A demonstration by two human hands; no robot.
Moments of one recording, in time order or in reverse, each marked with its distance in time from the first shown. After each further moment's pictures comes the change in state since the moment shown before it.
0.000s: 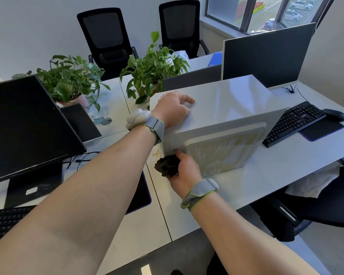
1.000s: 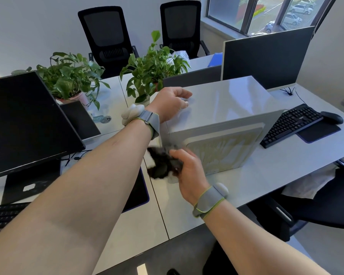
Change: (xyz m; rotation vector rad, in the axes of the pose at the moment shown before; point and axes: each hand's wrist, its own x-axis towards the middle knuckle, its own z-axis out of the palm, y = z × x) left_hand 0.000 0.001 -0.011 -0.275 -0.006 -0.024; right_hand -0.033 -0.010 -0.022 -0.373 -0.240 -0.332
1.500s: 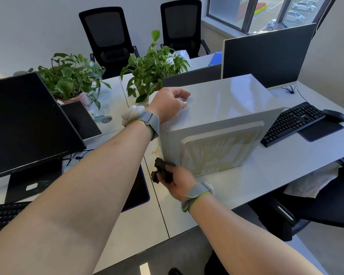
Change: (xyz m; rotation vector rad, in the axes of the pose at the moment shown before) left_hand -0.002 -0.005 0.003 0.039 0.039 0.018; right_hand 0.043 0.057 -0.003 0.295 0.148 0.429
